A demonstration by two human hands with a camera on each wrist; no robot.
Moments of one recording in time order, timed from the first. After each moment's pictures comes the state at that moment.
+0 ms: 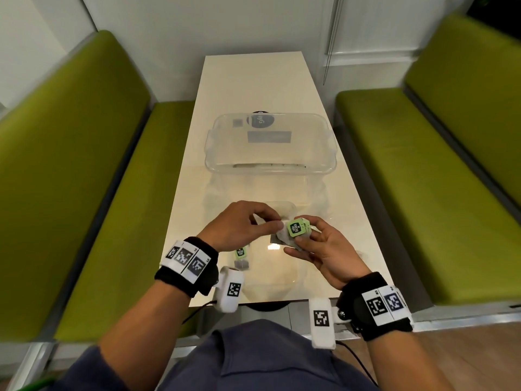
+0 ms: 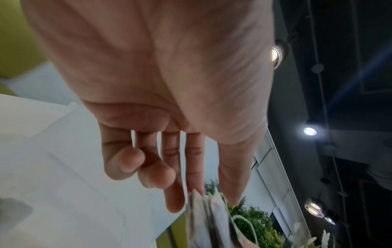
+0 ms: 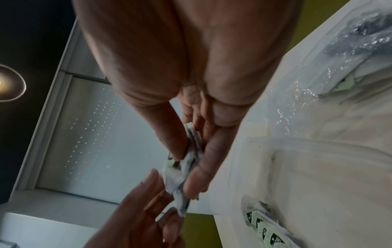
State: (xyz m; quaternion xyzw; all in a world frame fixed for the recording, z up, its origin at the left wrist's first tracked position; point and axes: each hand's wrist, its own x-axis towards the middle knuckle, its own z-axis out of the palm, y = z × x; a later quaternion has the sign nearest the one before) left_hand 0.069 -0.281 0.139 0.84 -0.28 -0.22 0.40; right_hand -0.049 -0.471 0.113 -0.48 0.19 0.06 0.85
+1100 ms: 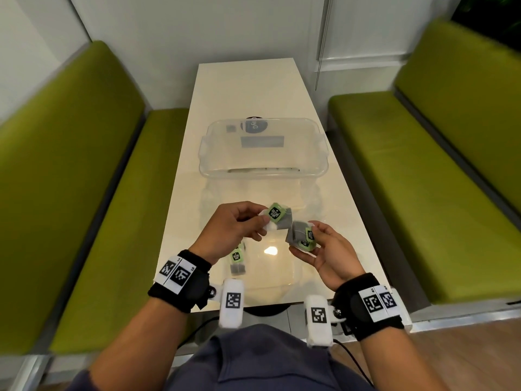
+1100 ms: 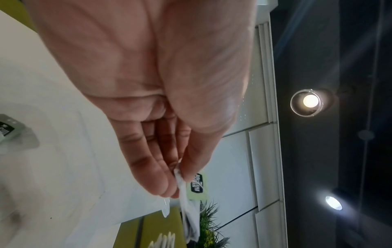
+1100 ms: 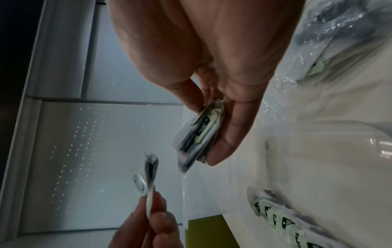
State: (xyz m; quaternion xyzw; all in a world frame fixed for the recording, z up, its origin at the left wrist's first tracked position) left_hand 0.054 -0.282 0.139 0.71 -0.16 -0.24 0.64; right_hand -0.048 -0.481 0.100 -0.39 0.30 -0.02 0.87
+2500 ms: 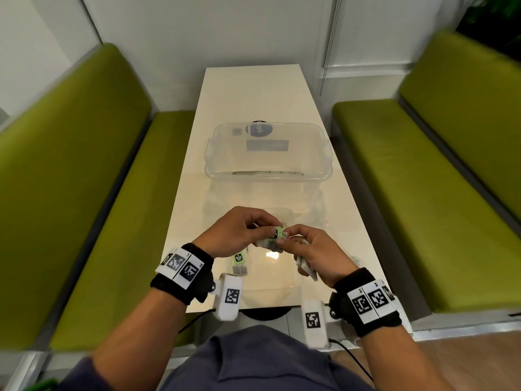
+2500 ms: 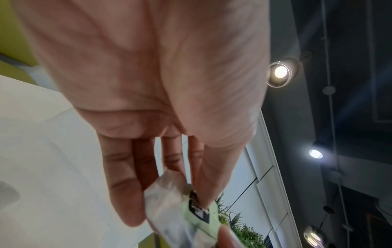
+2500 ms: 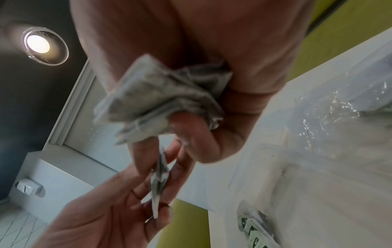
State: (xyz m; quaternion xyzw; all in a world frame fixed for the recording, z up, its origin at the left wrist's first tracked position) left_hand 0.058 -0.277 0.149 0.79 -0.28 -0.26 0.48; right_hand -0.041 -0.464 0.120 -0.67 0.15 0.08 0.73
